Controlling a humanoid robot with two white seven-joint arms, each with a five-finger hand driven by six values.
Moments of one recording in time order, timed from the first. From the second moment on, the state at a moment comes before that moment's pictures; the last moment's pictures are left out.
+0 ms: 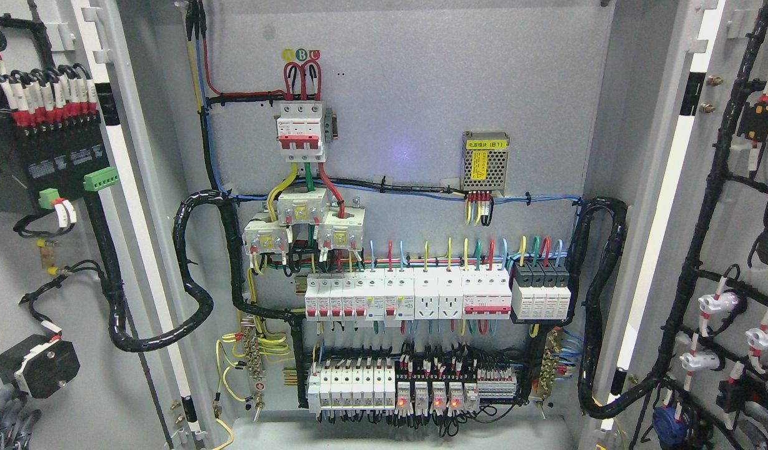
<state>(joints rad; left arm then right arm) 0.02 0.21 0.35 -1.59 0.34 -0.77 -0.14 0.29 -0.24 -0.37 -2.03 -0.74 -0.39 0.42</state>
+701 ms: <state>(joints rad) -0.18 0.36 0.38 -1.26 0.36 -0.77 -0.13 0.32 -0.24 -0.41 -2.02 -0.77 -0.39 0.42</state>
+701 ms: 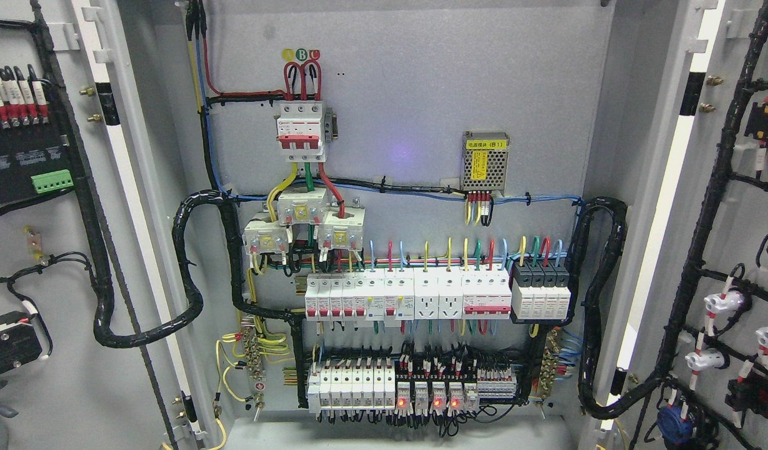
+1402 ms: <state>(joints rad) -0.35 0.44 0.37 -1.00 0.36 -0.77 -0.13 0.36 -0.24 -0.45 -2.02 -0.78 -0.39 0.42</state>
